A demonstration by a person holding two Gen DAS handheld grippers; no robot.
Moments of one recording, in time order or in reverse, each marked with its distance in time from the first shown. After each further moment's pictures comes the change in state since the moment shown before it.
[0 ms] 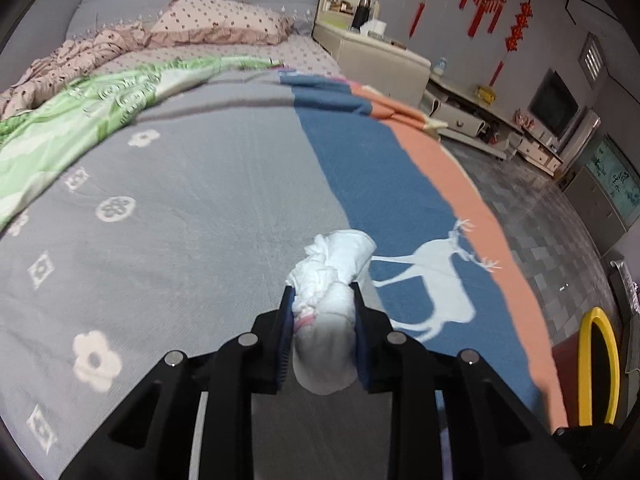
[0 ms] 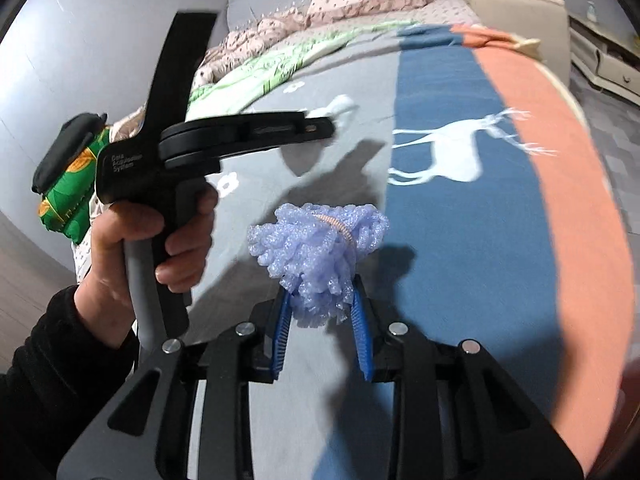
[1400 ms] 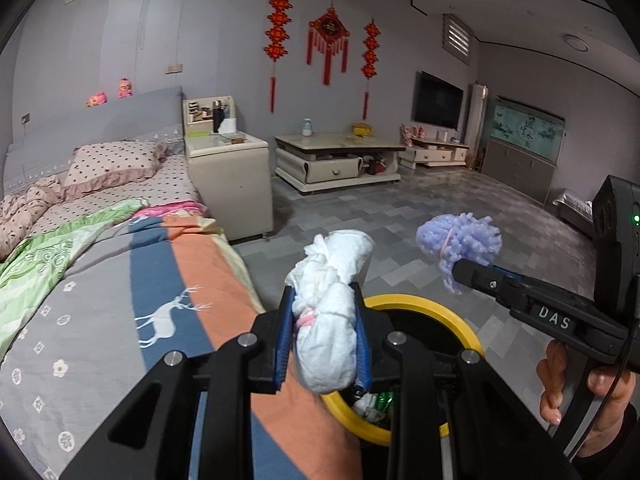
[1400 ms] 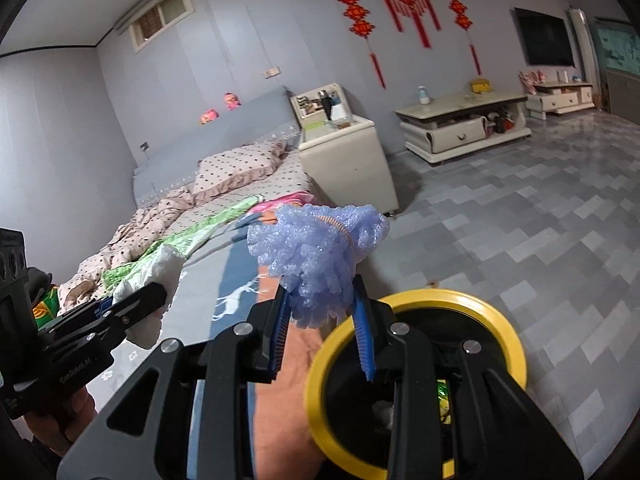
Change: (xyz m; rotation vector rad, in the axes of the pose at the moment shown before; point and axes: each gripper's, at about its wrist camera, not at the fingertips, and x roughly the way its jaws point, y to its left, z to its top) left arm -0.214 -0.329 -0.100 0.382 -0.292 -0.184; right arm -0.404 -0.143 -0.130 0.271 -0.576 -0.348
